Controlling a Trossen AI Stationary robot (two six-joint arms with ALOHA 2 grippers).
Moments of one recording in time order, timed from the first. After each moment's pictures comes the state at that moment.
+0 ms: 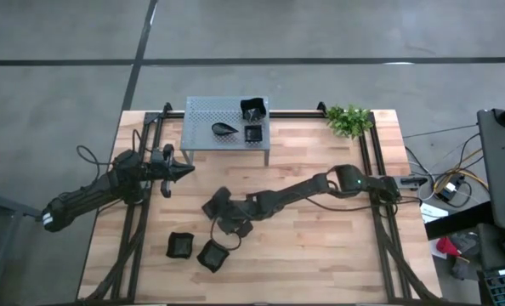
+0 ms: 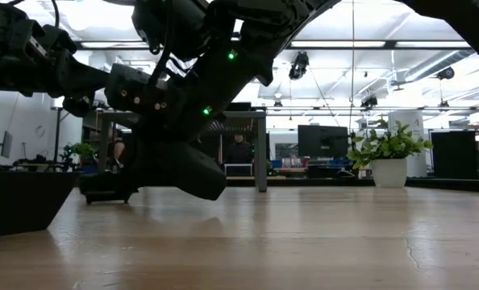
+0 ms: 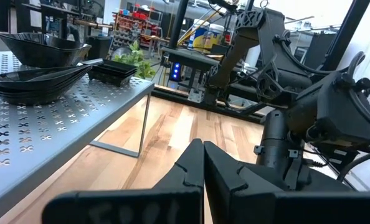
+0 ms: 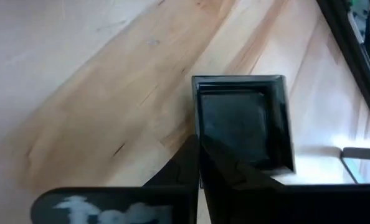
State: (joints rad) left arm 0.45 0.06 0.04 -0.04 0.35 -0.22; right arm 0.17 2.38 1.76 -0.18 0.21 -0.68
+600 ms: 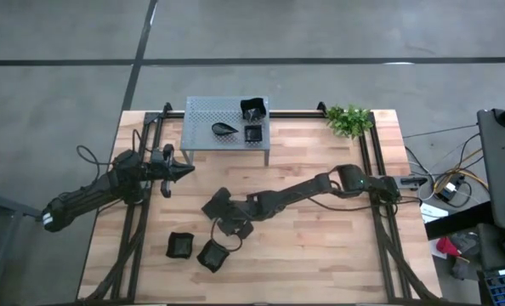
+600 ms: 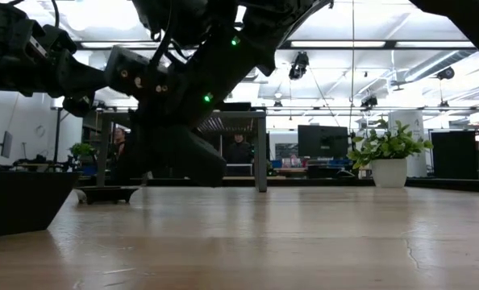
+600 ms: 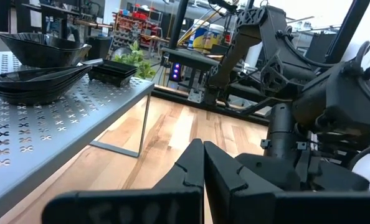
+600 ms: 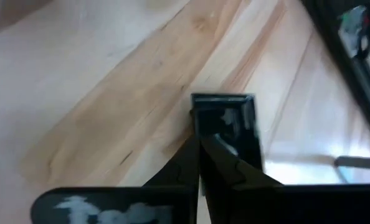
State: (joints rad) left arm 0.45 0.06 0.04 -0.04 0.35 -0.22; right arm 0.18 2.36 1.76 -0.19 0.18 -0.68
